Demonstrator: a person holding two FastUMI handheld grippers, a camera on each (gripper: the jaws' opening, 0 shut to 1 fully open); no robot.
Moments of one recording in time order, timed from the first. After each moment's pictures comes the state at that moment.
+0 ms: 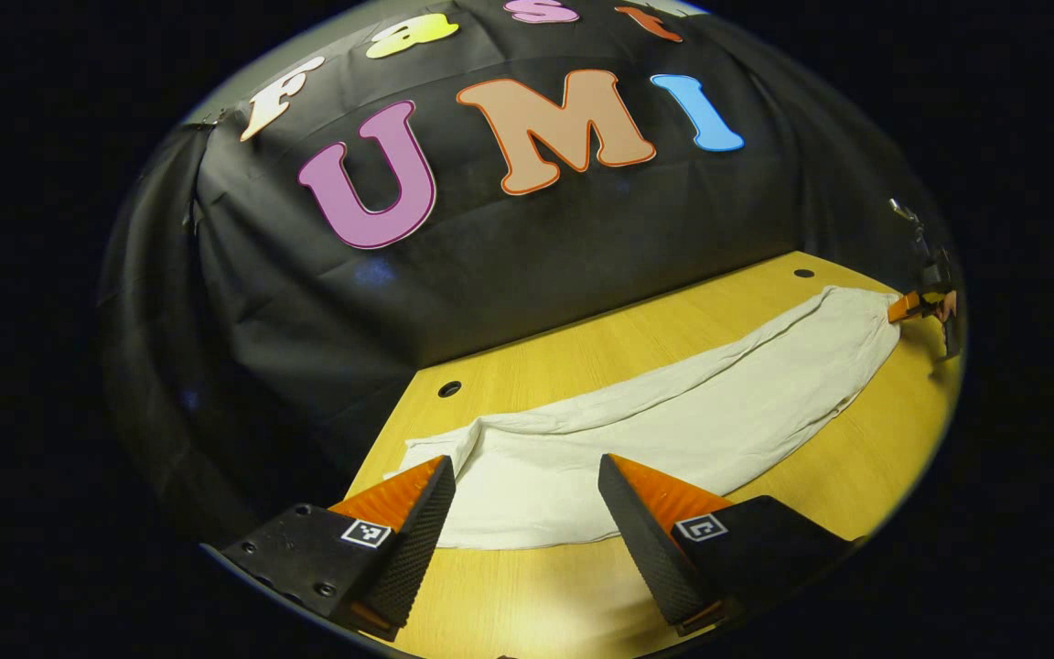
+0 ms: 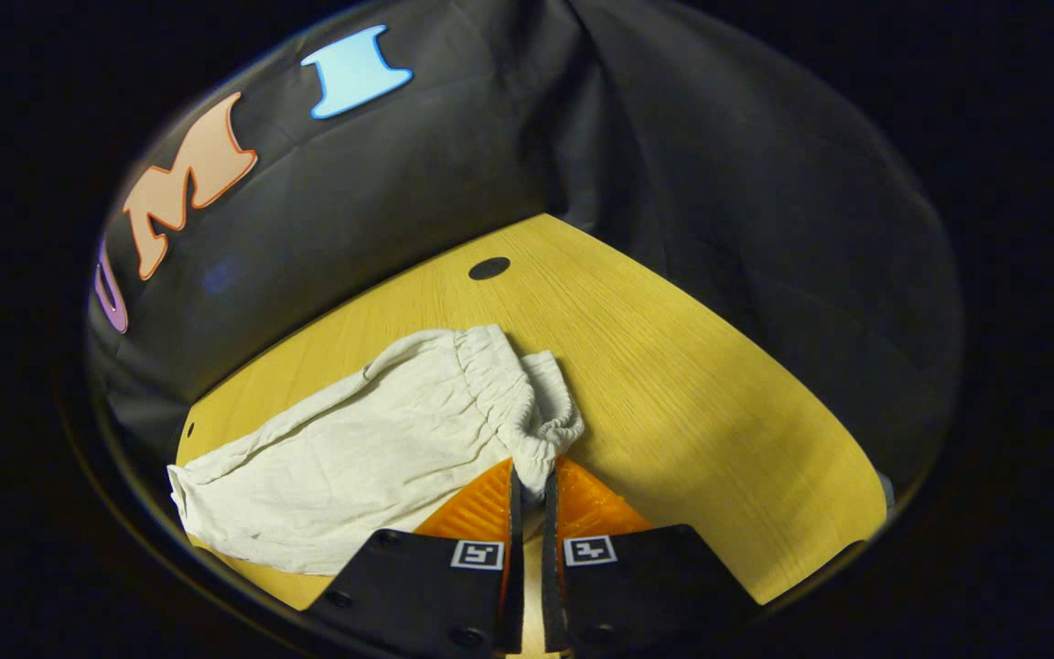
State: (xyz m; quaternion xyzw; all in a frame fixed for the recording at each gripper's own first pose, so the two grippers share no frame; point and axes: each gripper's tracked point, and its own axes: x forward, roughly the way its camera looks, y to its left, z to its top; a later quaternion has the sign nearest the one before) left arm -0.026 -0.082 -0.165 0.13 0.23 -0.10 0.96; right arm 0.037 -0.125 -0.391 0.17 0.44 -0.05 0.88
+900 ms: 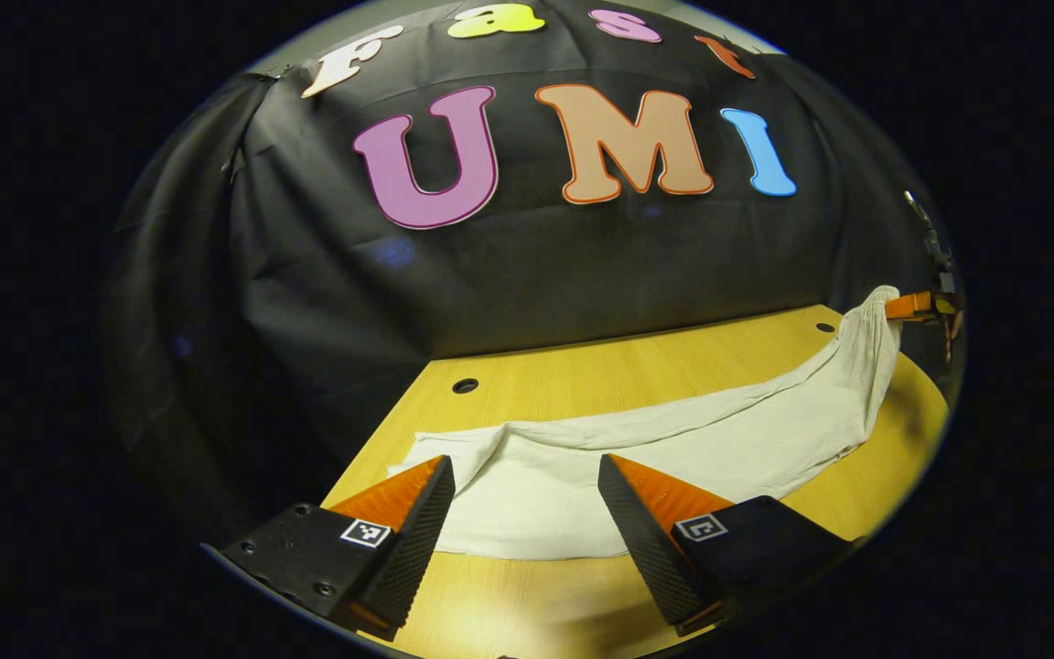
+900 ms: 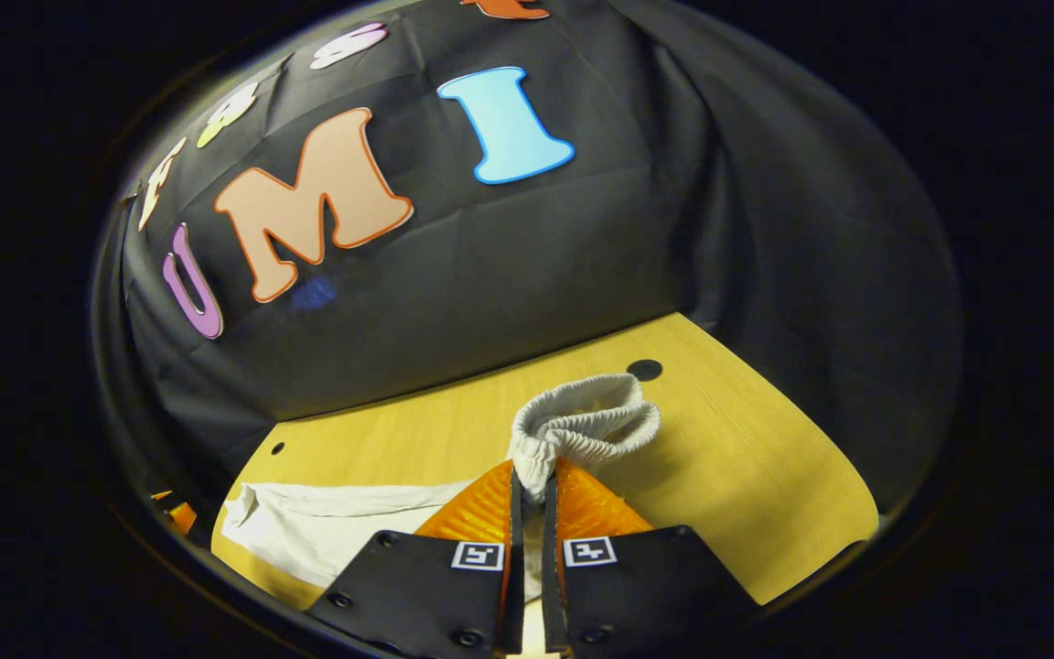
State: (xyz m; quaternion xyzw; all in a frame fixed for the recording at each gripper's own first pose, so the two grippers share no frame) left arm -0.014 -0.030 -0.159 0.04 0.22 -0.08 0.97; right arm 0.086 -0.003 -0.241 0.19 0.33 0.07 0.92
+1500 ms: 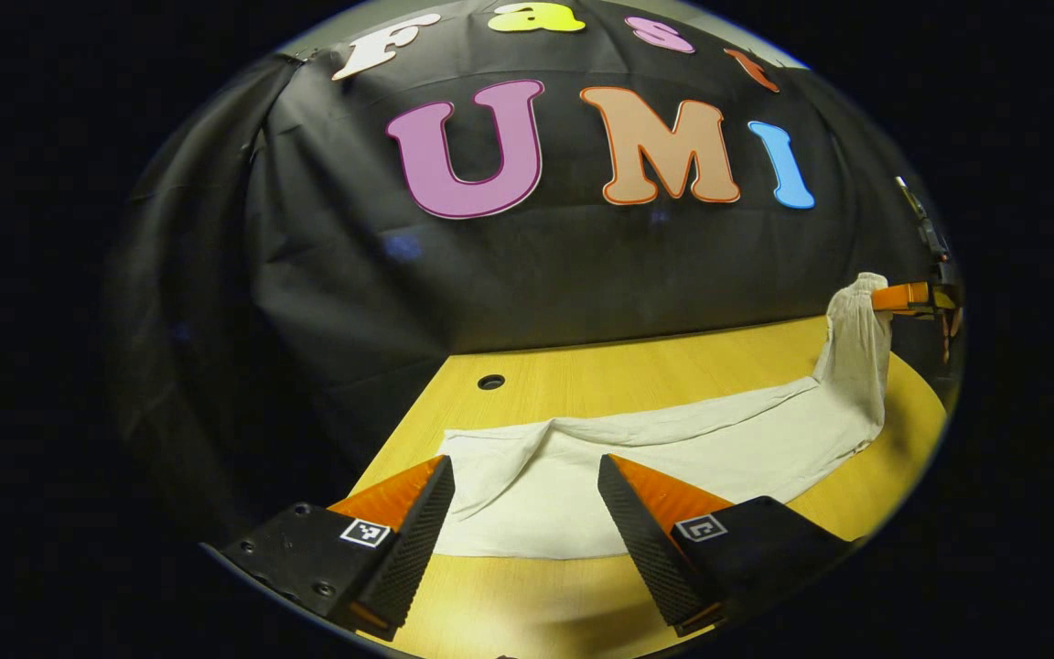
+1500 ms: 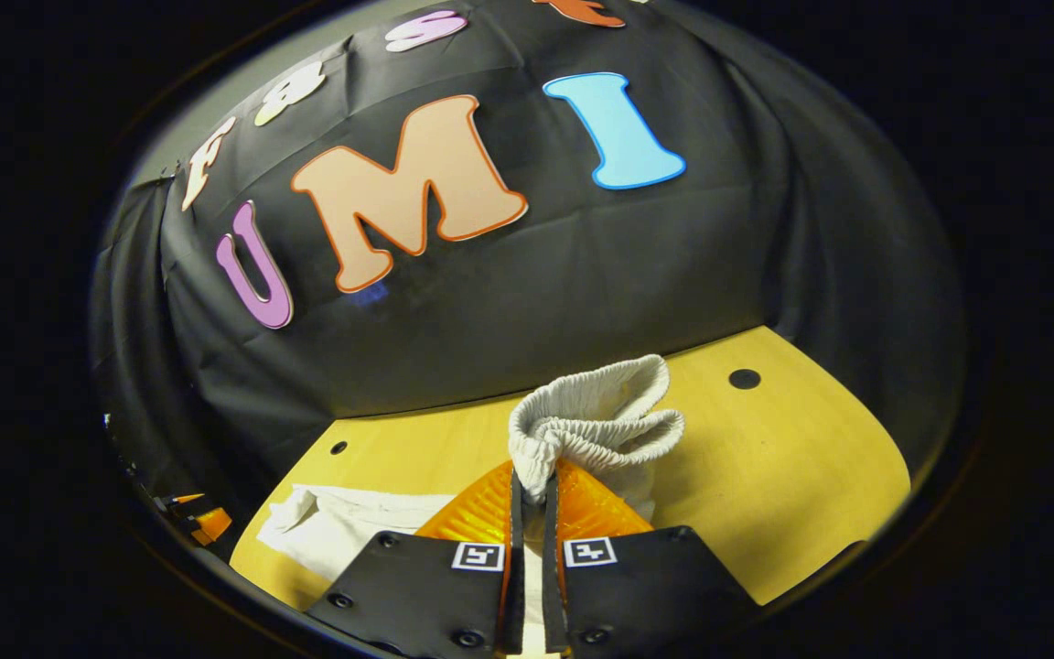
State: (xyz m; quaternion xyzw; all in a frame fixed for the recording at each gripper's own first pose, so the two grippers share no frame) left arm -0.011 0.028 -0.167 0.02 0.22 -0.07 0.97; right arm 0.076 0.122 -0.198 0.19 0.31 0.14 0.92
